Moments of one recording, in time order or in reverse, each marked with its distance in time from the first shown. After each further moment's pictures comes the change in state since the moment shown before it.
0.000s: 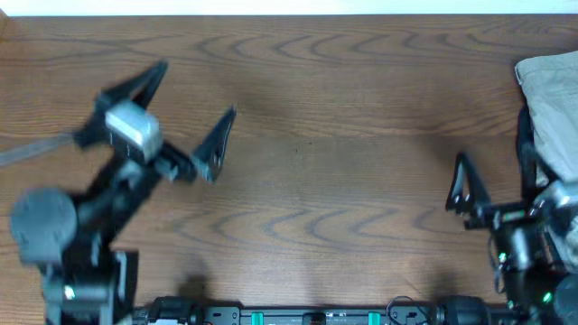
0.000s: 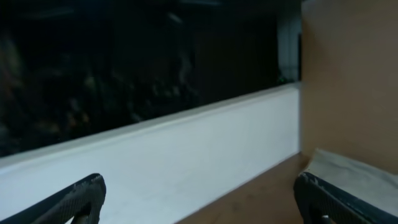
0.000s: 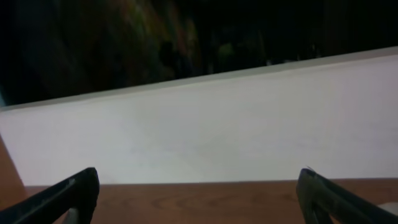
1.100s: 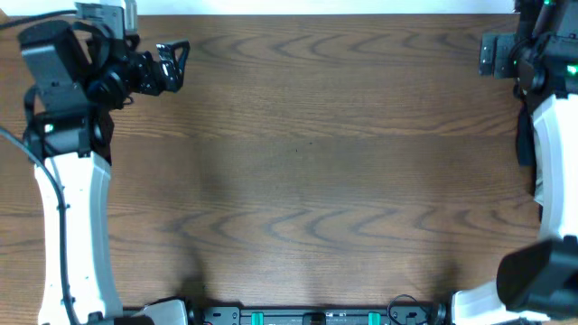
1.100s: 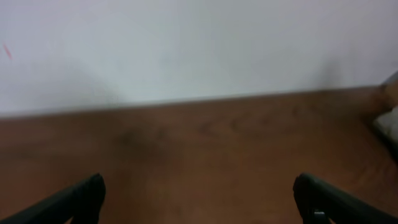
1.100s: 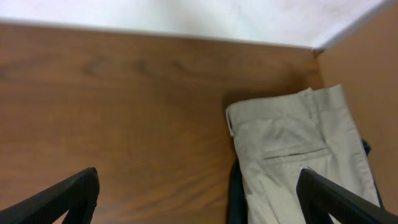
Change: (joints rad) left arm 0.243 0.614 0.320 -0.483 -0.031 0.087; right arm -0.144 1.352 0.962 -0.535 0.343 -0.461
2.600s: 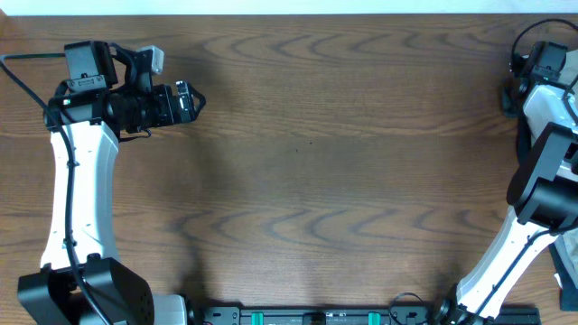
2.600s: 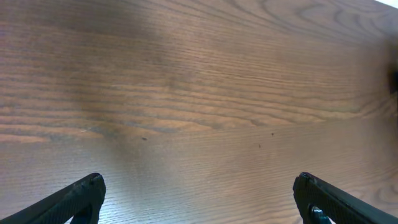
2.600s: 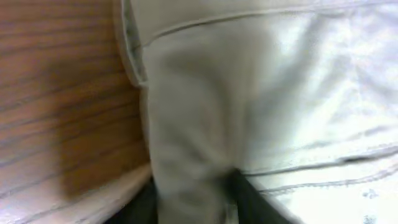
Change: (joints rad) left arm 0.000 0.151 -0.015 -0.363 -0.050 -0.001; right arm -0.211 0.573 0.005 0.314 0.194 -0.230
